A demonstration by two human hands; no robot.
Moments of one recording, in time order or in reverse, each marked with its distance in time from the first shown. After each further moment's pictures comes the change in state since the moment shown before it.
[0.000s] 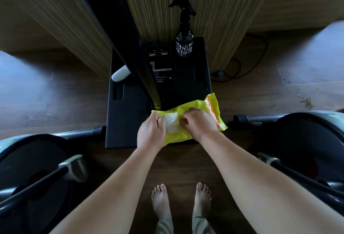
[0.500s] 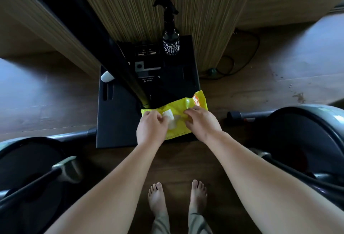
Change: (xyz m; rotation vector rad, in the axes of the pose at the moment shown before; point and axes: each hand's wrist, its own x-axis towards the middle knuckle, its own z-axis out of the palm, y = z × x) left_hand -0.004 0.027 0.030 0.189 0.055 0.025; right_hand -0.027 0.045 -0.011 0.133 -0.009 0.032
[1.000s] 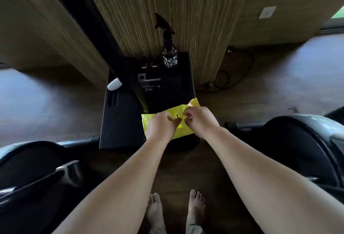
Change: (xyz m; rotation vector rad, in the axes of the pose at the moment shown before) left_hand -0.025 0.044 -0.002 0.031 -0.107 0.016; right_hand -0.018 -0.002 -0.032 0.100 0.080 -0.009
